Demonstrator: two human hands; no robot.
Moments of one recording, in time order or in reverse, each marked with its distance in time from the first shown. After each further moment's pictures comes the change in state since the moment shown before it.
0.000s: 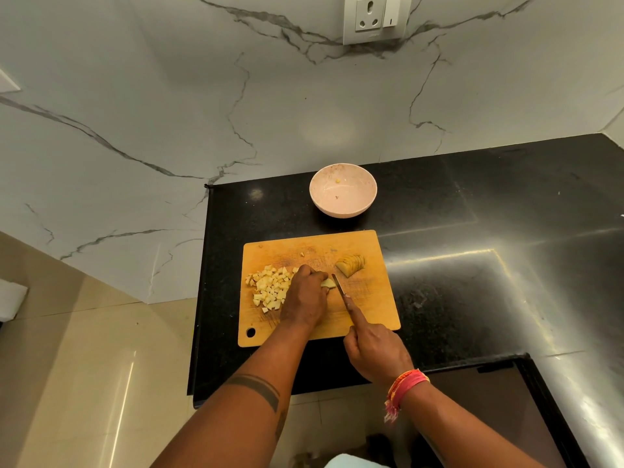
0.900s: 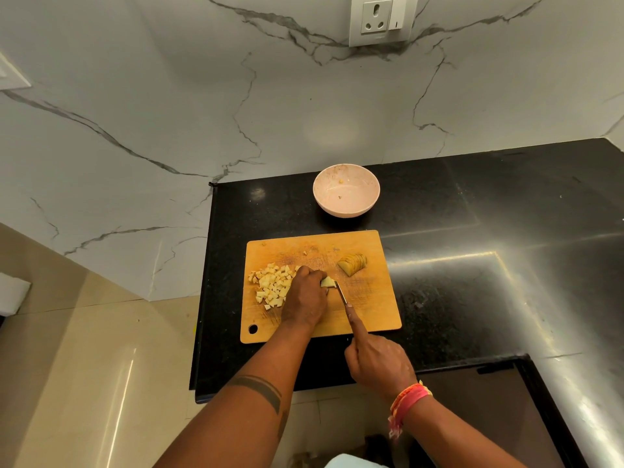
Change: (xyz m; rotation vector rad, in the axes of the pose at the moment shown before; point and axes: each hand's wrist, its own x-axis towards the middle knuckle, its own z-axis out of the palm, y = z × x) left_hand -0.006 -0.001 -0.003 -0.023 -0.003 -0.050; right_hand -0.018 -0.002 0.006 -0.125 -0.049 -0.028
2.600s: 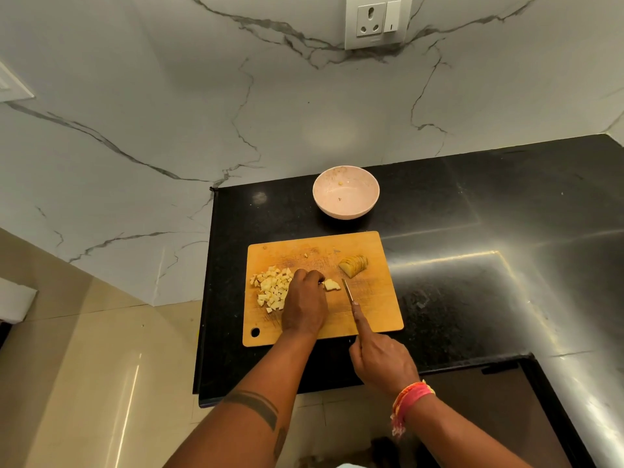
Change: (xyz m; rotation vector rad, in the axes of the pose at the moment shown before) left_hand -0.015 0.006 -0.006 -0.006 0.144 -0.014; right_hand 0.001 0.003 -0.001 0.088 0.004 0.066
